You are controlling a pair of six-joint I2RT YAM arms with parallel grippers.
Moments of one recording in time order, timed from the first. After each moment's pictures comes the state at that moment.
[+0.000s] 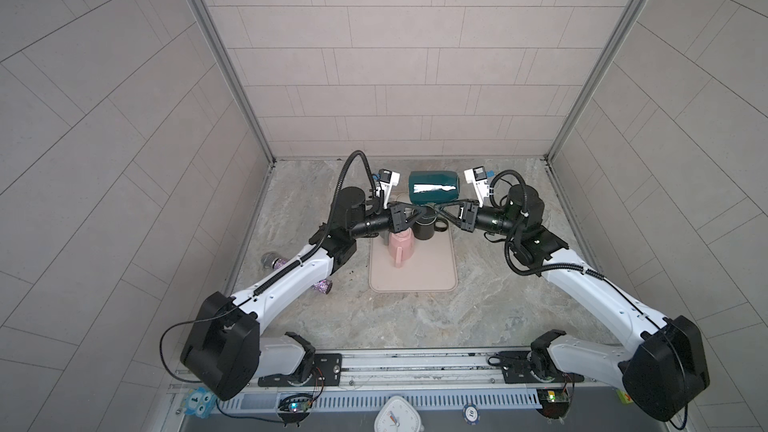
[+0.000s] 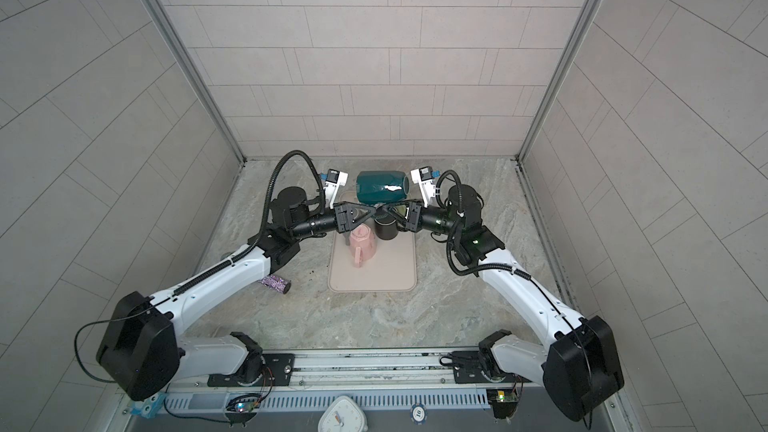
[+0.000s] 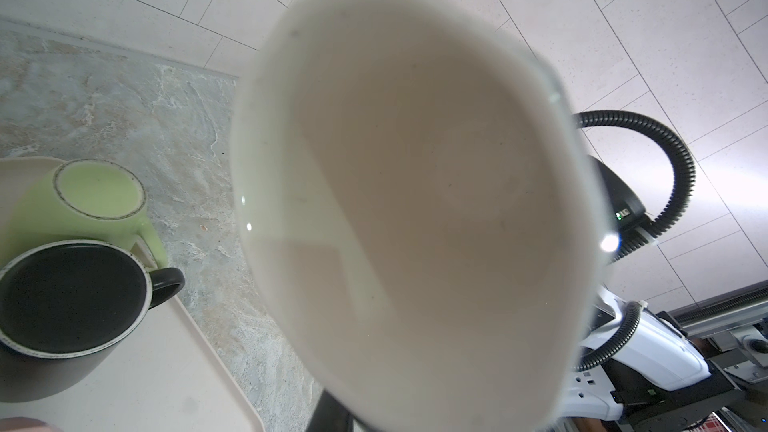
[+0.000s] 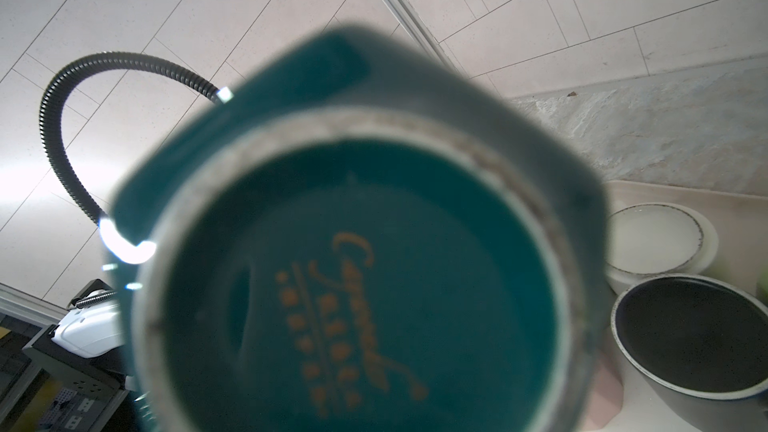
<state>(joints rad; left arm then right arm) -0.54 1.31 0.88 0.32 0.68 -0.76 0.39 1.17 0.86 0.20 -0.74 0.70</state>
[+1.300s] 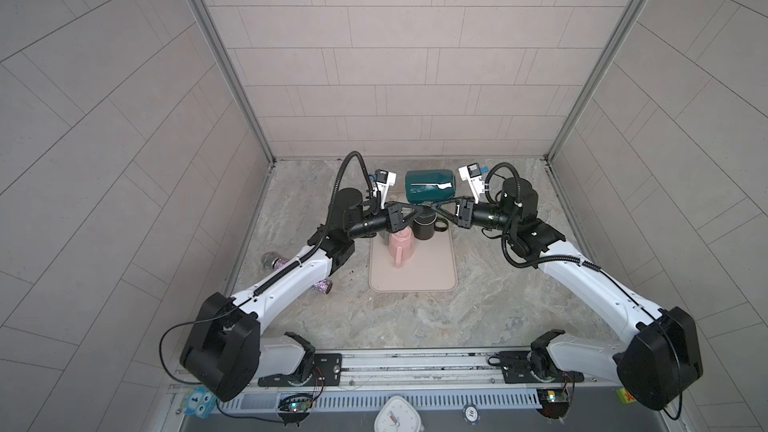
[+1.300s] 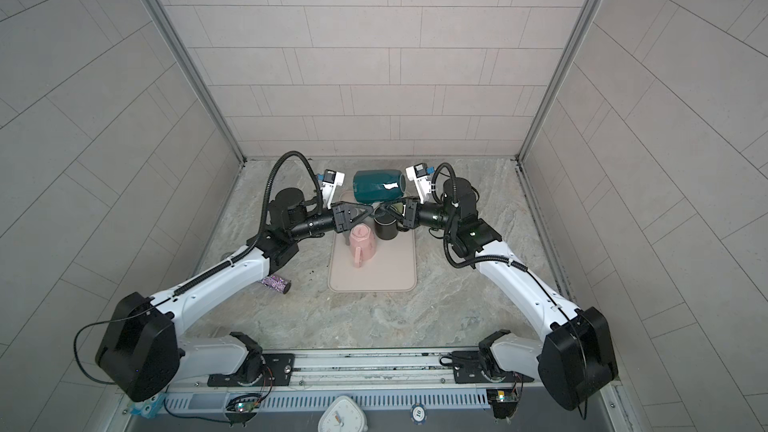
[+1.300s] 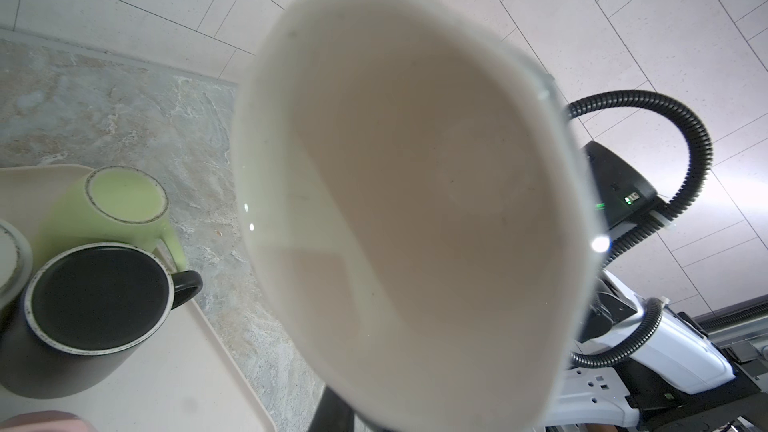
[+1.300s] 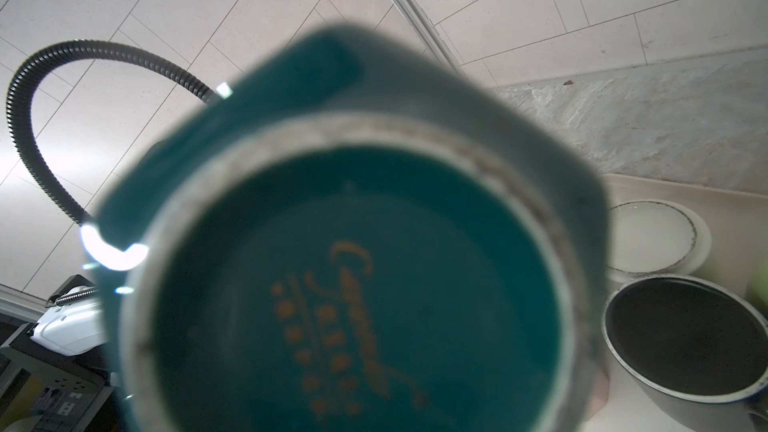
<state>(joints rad) -0.53 1.30 0.86 0.34 0.66 -0.76 0.39 1.22 0.94 0.09 -0.75 0.63</state>
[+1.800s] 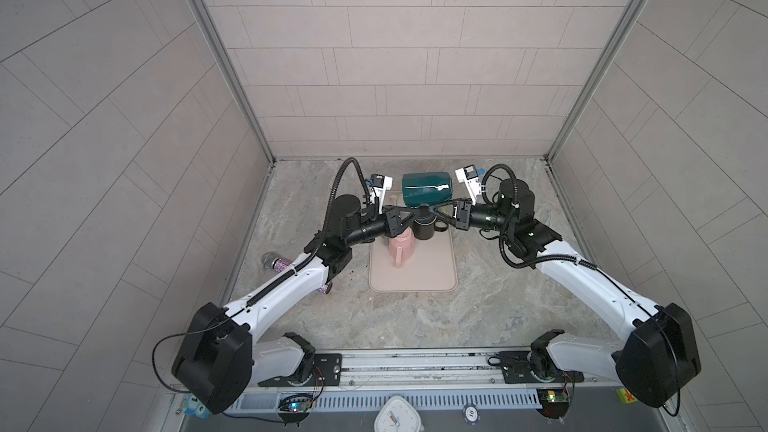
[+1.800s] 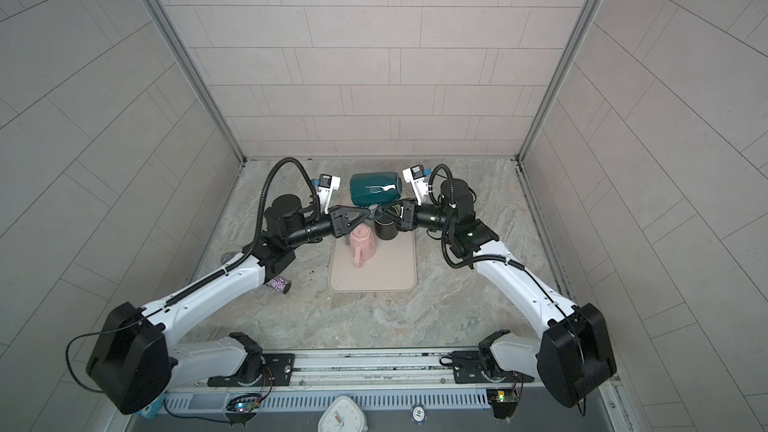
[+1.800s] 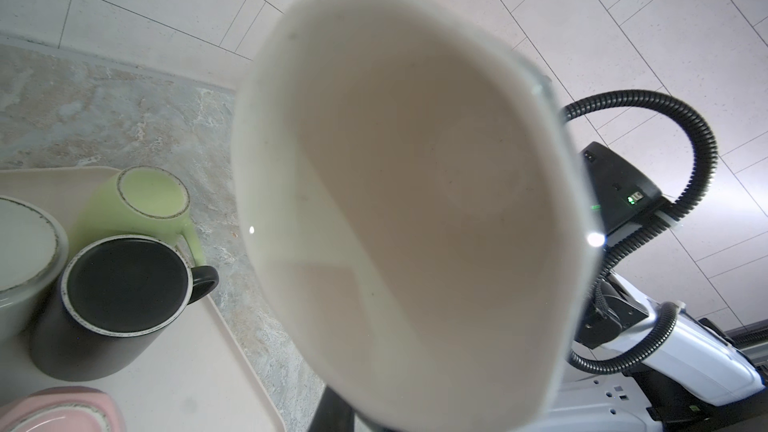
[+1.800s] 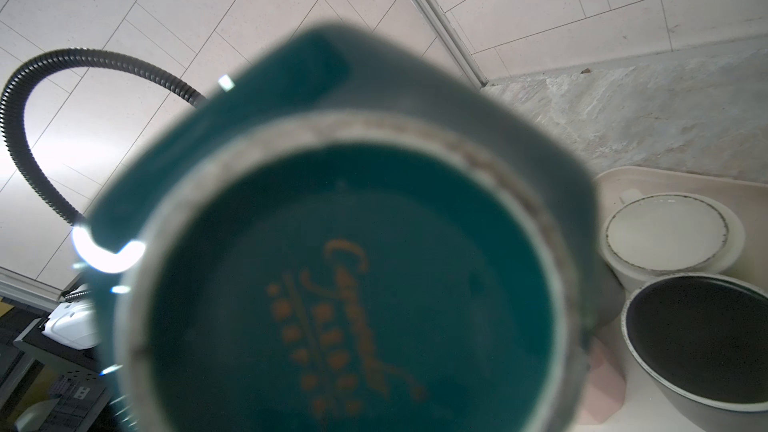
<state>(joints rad) -0.54 1.23 0.81 0.33 0.59 -0.74 0.39 1.23 0.93 0.12 -0.77 0.64</state>
